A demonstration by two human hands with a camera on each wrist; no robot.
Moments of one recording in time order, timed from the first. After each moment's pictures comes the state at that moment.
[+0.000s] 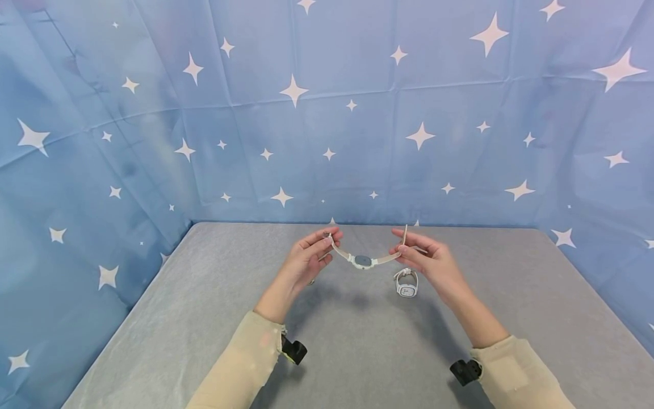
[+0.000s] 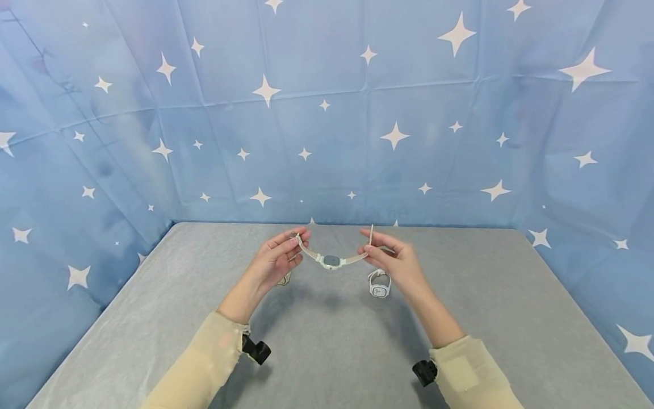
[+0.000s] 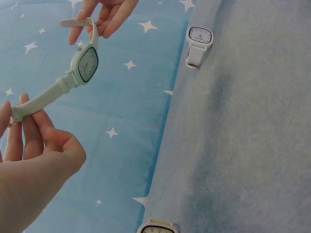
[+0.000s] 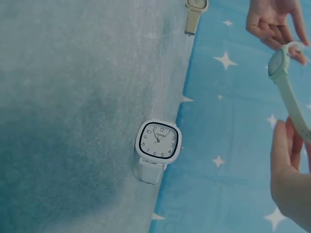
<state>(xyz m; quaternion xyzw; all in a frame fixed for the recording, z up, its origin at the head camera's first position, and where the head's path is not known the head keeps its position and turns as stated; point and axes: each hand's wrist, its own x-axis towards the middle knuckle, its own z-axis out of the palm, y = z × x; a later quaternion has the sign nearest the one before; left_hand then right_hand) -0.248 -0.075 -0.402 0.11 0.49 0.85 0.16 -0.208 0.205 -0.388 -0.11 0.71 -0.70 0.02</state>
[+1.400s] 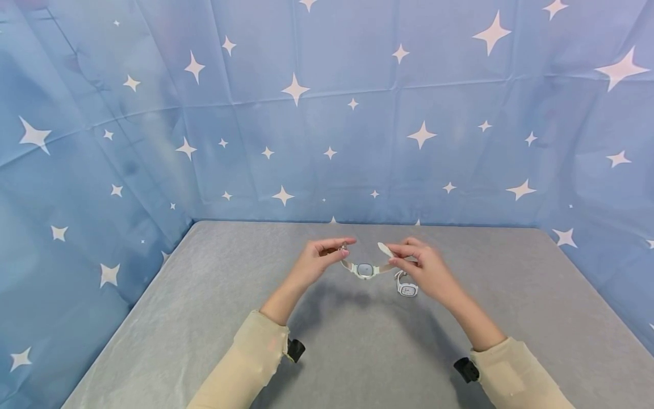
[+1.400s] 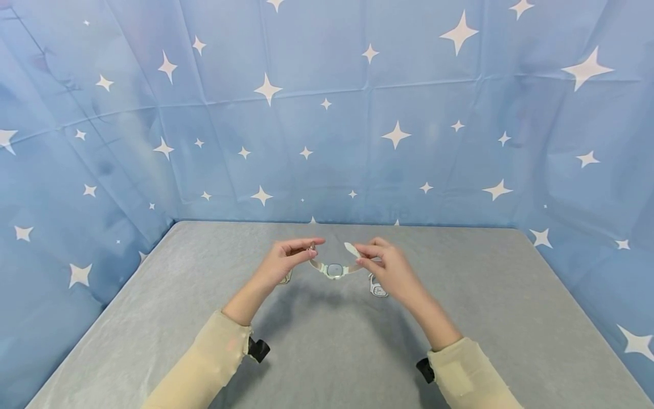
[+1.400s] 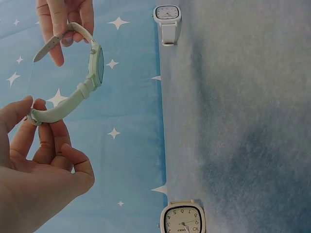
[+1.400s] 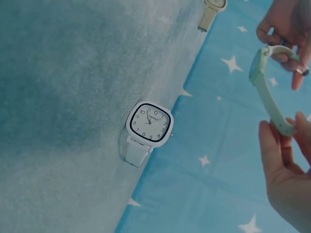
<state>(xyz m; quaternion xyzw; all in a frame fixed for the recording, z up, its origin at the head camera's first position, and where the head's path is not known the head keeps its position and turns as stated) -0.240 -0.064 -0.399 0.21 0.75 0.62 0.07 -0.204 0.191 -0.386 -0.21 0.88 -0.42 -0.09</state>
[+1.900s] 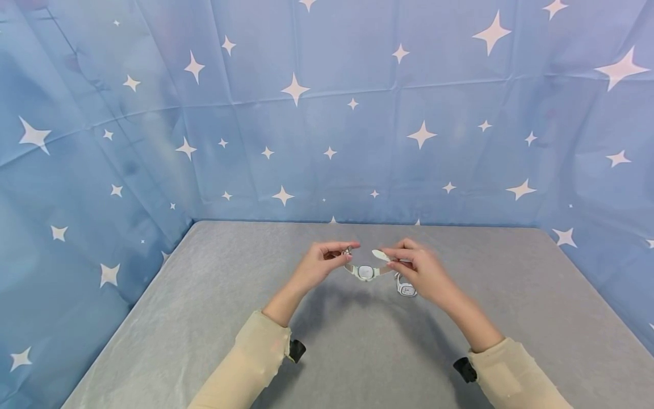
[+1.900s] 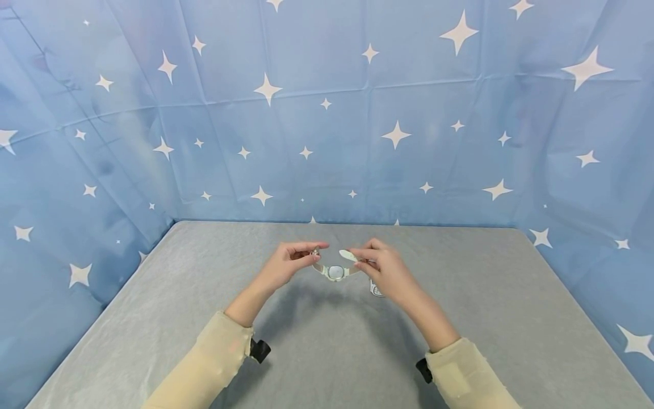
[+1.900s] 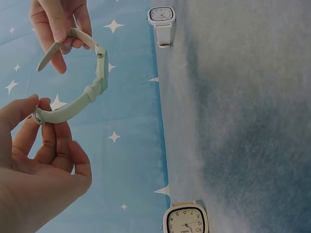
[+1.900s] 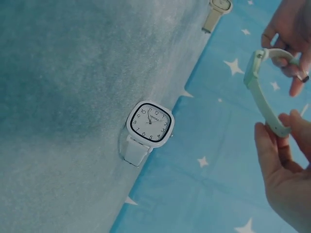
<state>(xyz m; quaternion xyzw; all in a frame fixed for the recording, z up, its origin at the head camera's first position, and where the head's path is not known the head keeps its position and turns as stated) -0.238 -0.060 -0.401 0.24 0.77 0.59 0.06 -0.201 0.187 -0.387 -0.23 0.90 -0.36 -0.10</state>
